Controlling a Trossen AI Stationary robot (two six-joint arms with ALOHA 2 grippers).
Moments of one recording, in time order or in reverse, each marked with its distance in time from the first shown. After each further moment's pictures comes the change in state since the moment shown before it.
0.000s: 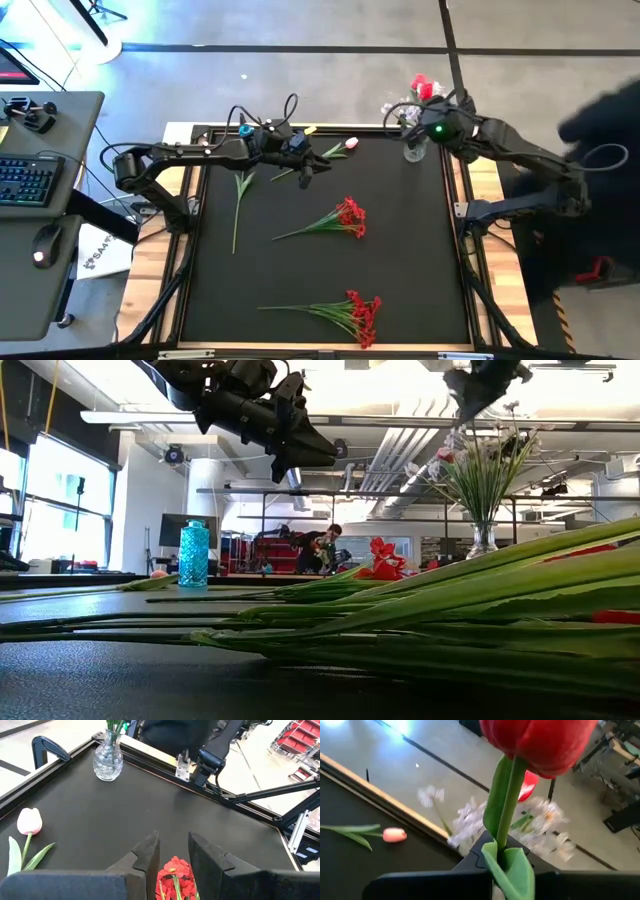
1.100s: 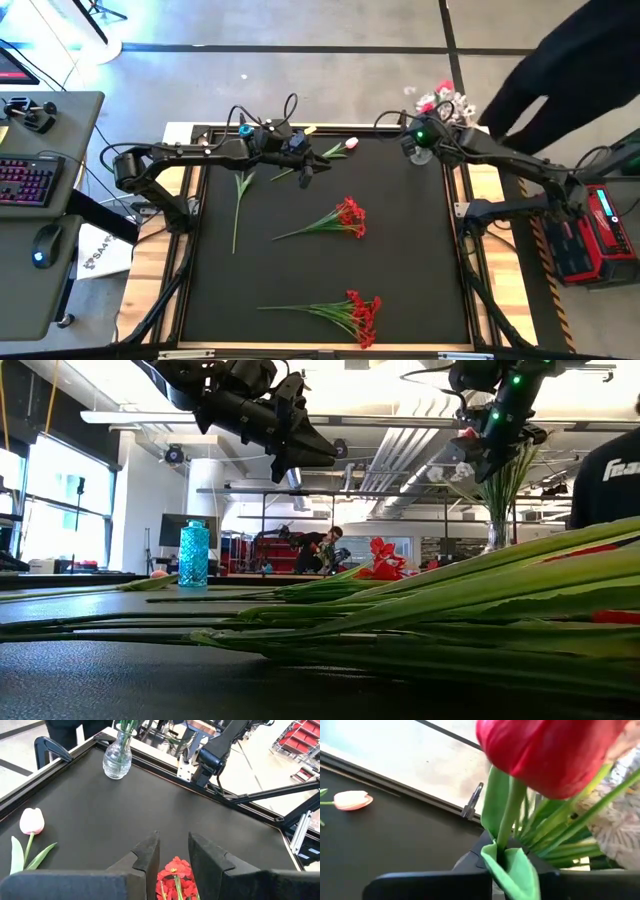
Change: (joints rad) left arm 0.000 0.000 0.000 0.000 -0.007 0.000; right arm -0.187 0.002 -0.320 0.135 -0.093 0.173
